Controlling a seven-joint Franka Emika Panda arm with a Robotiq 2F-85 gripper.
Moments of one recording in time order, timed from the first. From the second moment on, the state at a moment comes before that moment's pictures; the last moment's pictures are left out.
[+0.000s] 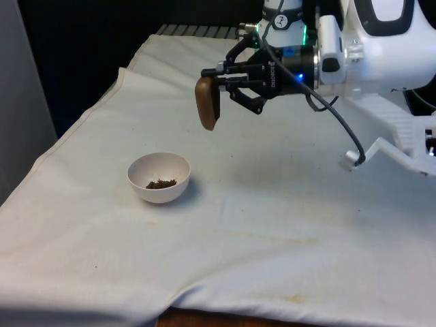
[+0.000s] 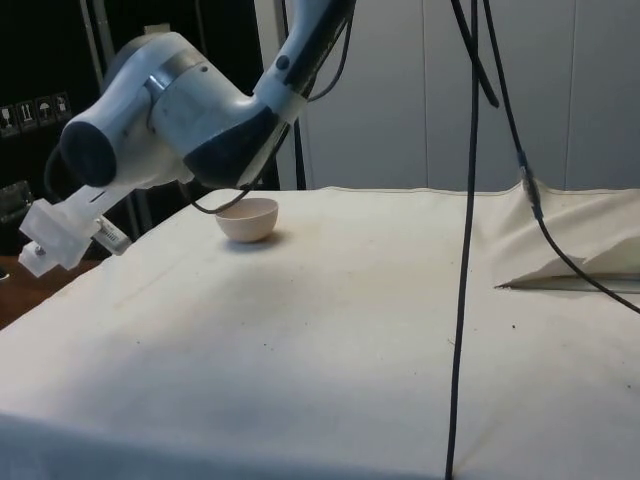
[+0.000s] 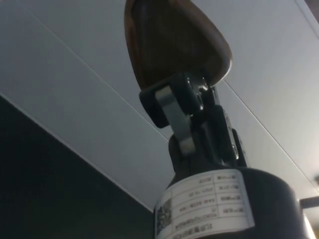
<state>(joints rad) 0.08 0.80 0.26 -1.51 -1.49 1.37 0.95</state>
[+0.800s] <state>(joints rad) 0.04 0.74 0.25 -1.57 -1.38 1.45 0.98</state>
